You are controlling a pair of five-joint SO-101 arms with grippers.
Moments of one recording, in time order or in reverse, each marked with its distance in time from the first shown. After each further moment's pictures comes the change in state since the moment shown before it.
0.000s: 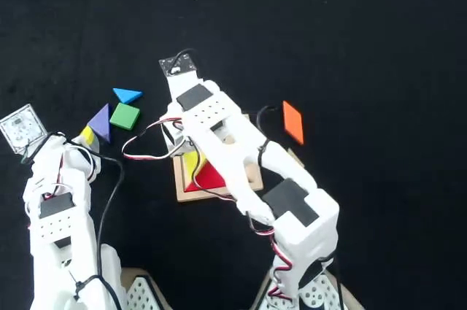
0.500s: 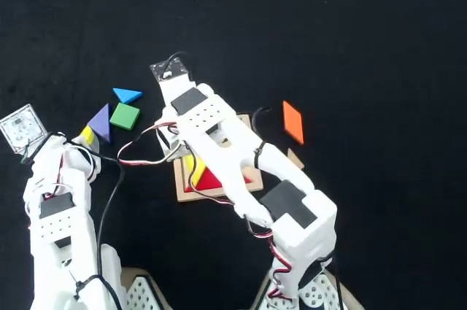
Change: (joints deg) left arm 0.0 0.0 0.0 0.0 0.0; right arm -1.7 0.0 0.0 0.0 2.5
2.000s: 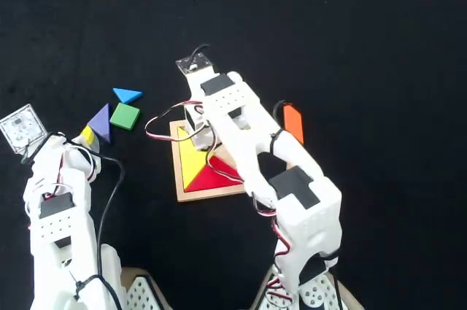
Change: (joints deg) left arm 0.0 0.0 0.0 0.0 0.0; right arm 9.7 4.3 -0.7 1.1 11.5
